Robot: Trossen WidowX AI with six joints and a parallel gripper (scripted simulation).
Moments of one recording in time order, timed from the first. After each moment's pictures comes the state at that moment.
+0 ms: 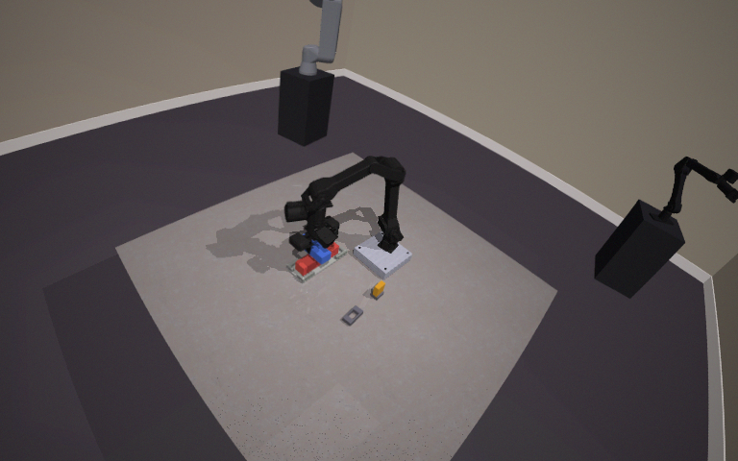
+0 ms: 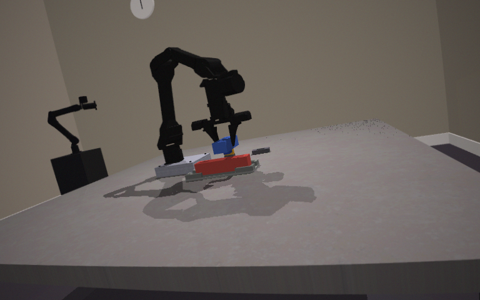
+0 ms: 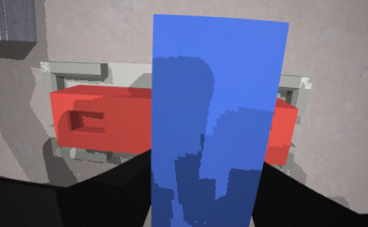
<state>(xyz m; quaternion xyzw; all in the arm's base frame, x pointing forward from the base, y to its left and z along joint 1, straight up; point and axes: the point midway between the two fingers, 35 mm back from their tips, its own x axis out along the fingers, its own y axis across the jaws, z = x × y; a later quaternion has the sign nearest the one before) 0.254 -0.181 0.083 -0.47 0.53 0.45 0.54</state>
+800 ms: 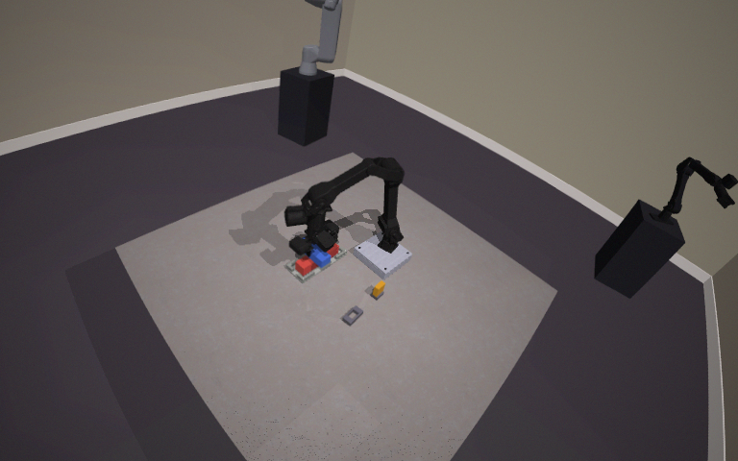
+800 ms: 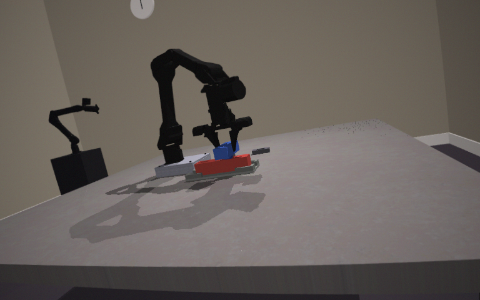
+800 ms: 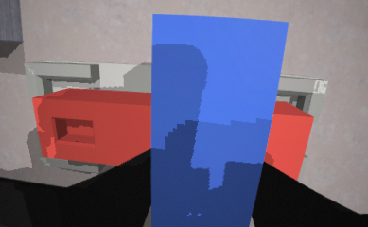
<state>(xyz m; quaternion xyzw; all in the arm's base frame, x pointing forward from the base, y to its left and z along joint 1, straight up) 0.254 -0.180 0.065 -0.46 0.53 0.45 0.54</state>
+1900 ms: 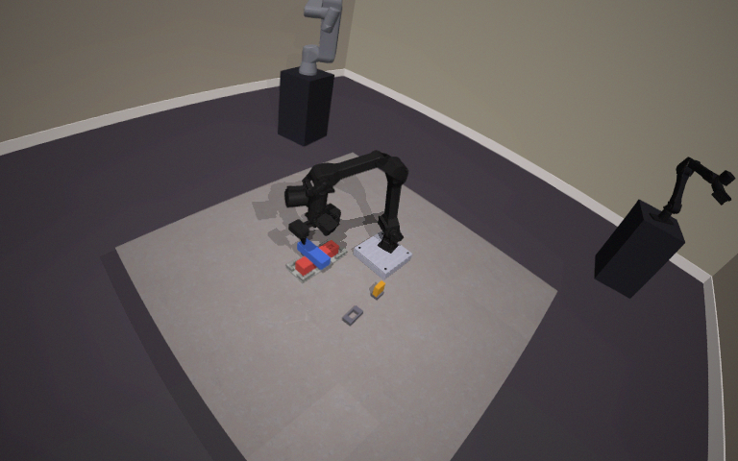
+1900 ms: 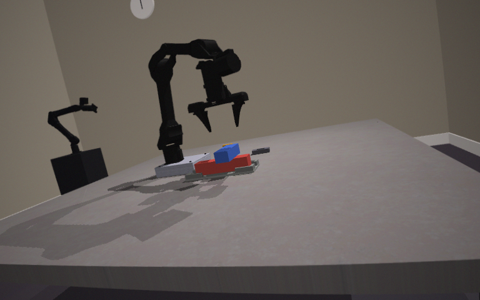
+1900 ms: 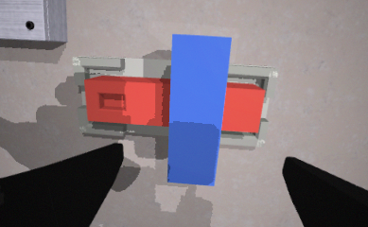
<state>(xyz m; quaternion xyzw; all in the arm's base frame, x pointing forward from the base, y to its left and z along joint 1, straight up) 0.256 -0.181 0.140 -0.47 0.53 0.45 0.54</state>
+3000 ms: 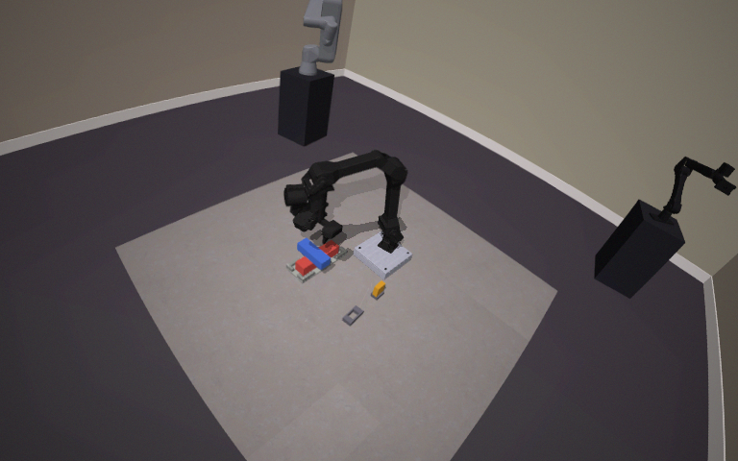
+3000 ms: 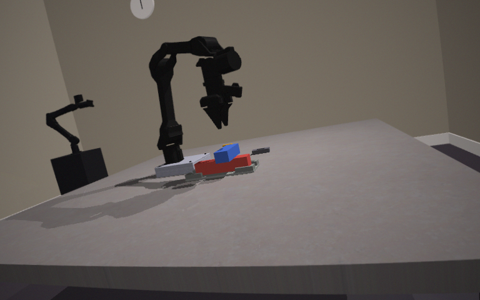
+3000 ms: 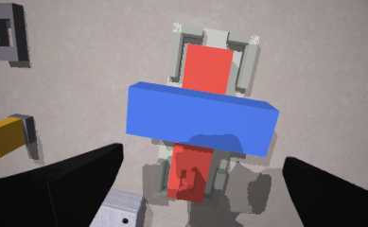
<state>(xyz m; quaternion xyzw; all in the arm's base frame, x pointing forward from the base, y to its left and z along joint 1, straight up) 0.256 -0.181 0.148 0.02 0.70 -0.02 0.71</state>
